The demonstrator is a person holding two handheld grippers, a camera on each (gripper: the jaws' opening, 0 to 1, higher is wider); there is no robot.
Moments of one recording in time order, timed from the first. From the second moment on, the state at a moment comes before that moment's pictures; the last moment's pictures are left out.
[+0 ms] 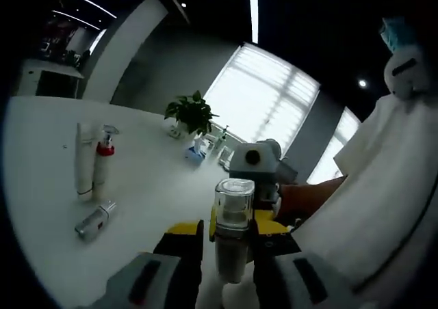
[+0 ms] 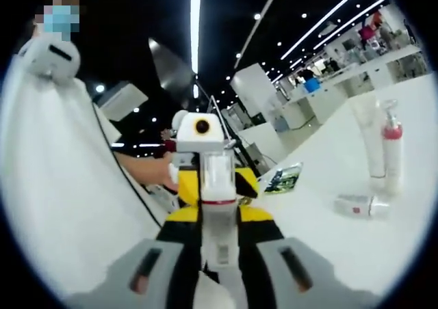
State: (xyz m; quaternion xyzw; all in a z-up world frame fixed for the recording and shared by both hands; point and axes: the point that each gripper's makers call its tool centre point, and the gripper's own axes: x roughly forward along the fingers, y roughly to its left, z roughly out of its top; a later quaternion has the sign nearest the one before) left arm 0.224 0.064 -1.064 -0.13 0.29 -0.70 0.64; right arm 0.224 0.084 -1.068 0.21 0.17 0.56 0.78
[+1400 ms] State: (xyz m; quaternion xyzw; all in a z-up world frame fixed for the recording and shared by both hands) left arm 0.213 0.060 -1.107 0.12 0.22 -0.71 0.65; right arm 0.223 0.081 -1.064 -0.09 0.26 0.58 0.77
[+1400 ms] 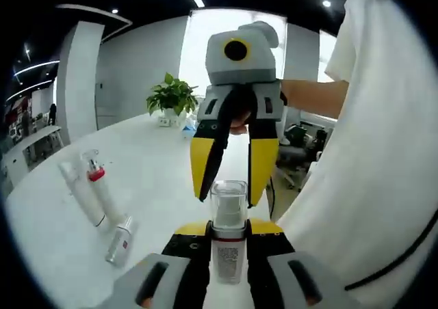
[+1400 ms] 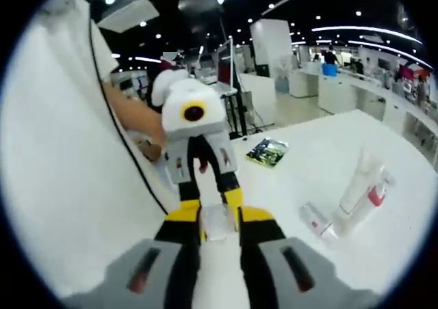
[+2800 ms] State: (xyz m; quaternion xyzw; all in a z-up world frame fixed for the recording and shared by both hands) left arm 0.213 0.065 -1.128 0.17 0.23 -0.71 0.65; right arm 0.213 0.081 -1.098 -0.28 0.28 0.58 0.71
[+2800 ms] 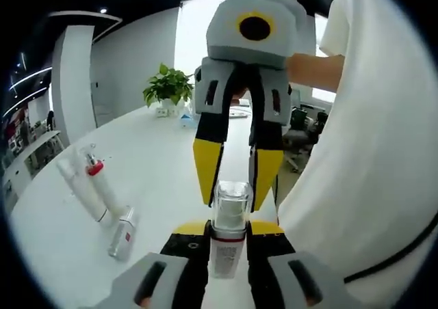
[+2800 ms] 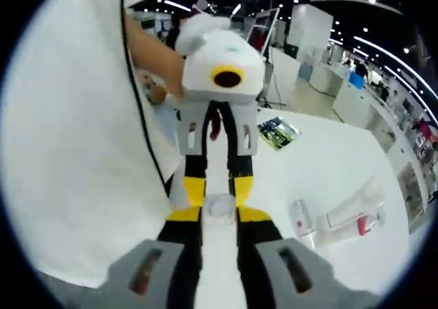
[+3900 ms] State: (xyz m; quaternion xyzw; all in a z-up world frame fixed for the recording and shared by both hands) left arm 0.199 0.124 -1.144 0.13 0.28 -0.61 0.73; right arm 0.371 0.046 -1.099 -0.44 0.22 0.45 0.74
